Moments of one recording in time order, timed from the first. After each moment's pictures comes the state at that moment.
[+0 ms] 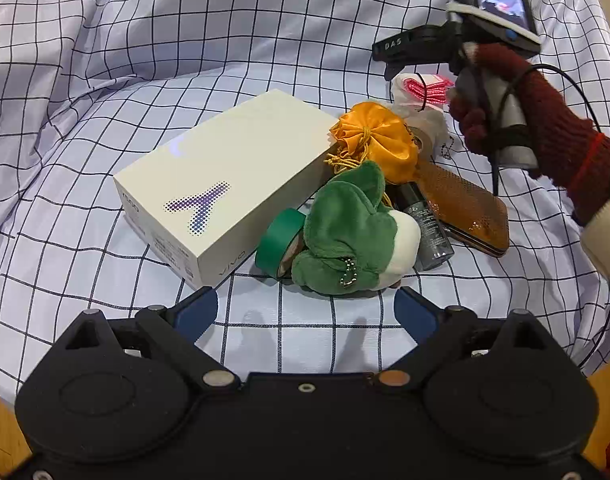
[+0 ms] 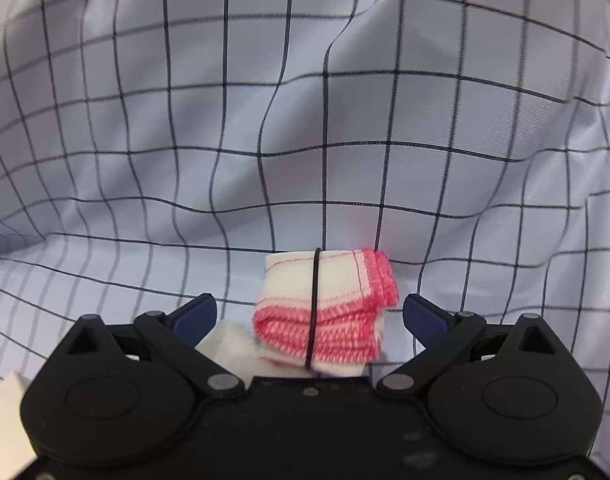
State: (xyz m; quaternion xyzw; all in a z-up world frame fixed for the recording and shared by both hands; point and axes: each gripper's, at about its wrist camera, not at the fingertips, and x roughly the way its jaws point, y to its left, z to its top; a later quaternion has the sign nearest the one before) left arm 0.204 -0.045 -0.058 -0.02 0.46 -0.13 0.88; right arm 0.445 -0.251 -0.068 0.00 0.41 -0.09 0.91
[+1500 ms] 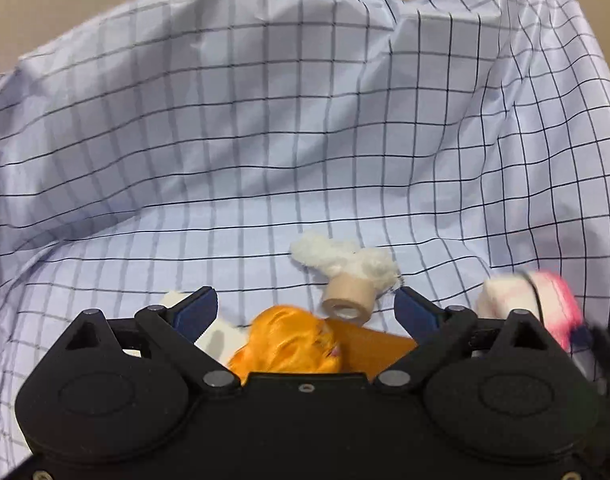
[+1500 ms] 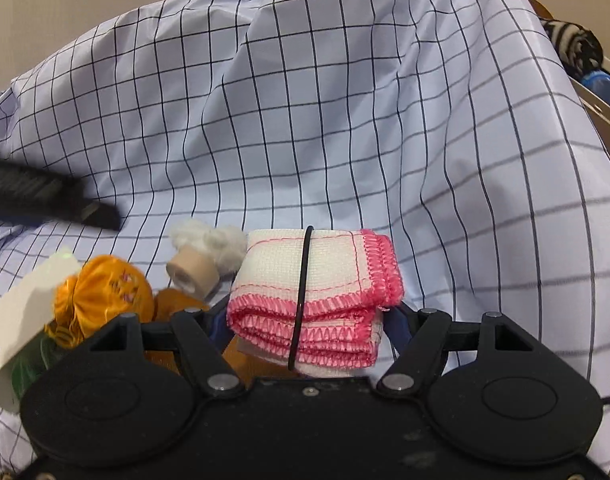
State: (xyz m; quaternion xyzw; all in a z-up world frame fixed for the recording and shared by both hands) left arm 0.330 -0.156 0.009 0.06 0.42 -0.18 0.89; right arm 0.201 -0.298 -0.031 0.06 0.35 -0.11 0.93
